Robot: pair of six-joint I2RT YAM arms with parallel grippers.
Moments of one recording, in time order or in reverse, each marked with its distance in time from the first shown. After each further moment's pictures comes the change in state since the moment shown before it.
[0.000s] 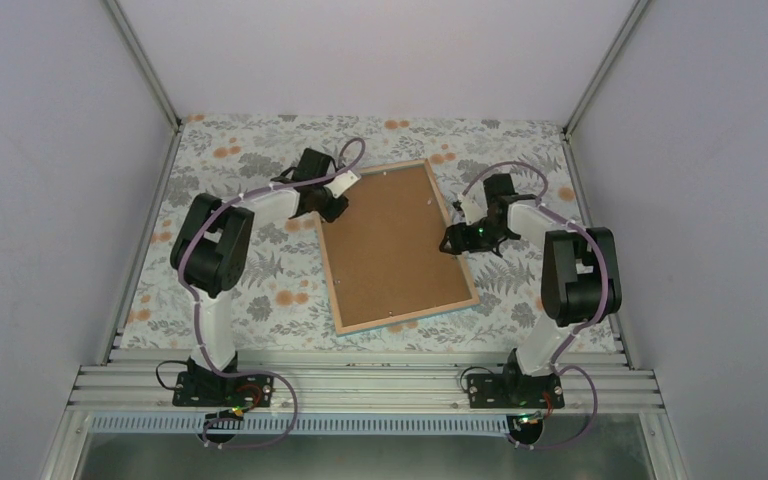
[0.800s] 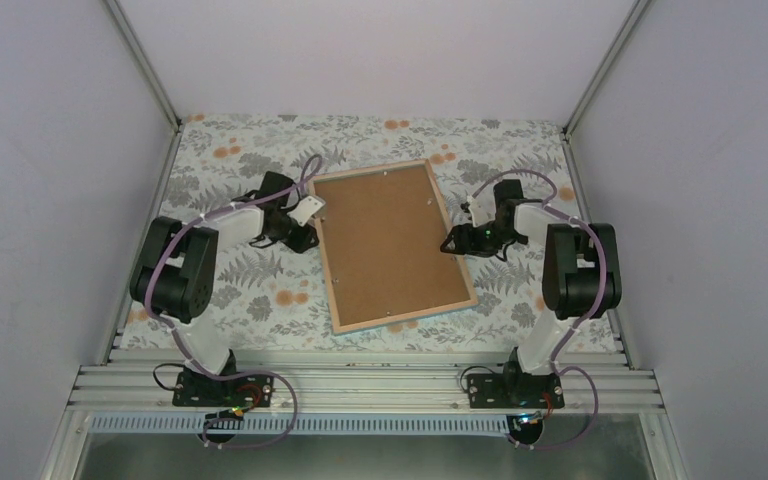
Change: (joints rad) left arm 0.129 -0.264 -0.334 -0.174 0.157 -0.071; right arm -0.066 0.041 -0.026 0.027 -0.156 0.037
